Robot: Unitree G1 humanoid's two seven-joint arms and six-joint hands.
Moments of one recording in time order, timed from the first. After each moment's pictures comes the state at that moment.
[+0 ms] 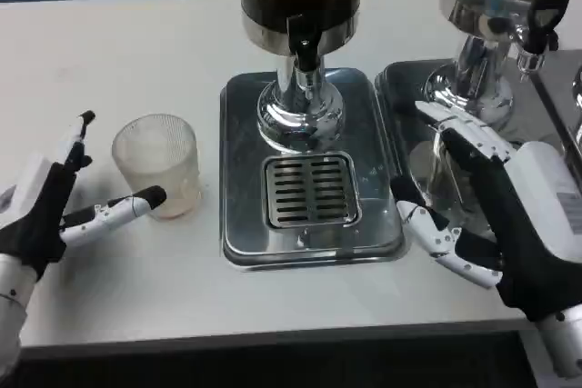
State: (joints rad) left arm -0.47 0.55 -0.10 1.23 0.48 -0.69 0.27; right arm 0.18 -0.29 0.09 -0.21 -0.61 -0.35 -0.15
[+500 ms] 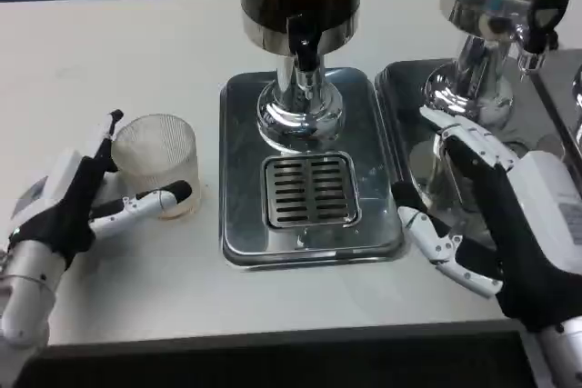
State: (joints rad) left arm -0.54 0.49 -0.14 1.27 0.48 -0.63 0.26; right arm 0.23 -0.25 0.09 -0.26 -0.64 -0.32 -0.15
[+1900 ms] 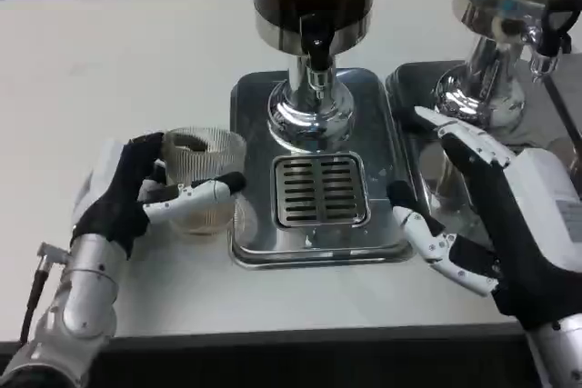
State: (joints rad) left arm -0.55 0.33 -0.13 1.27 0.29 -0.66 0.25; right arm 0.23 -0.25 0.11 -0.29 -0.64 -0.29 -0.14
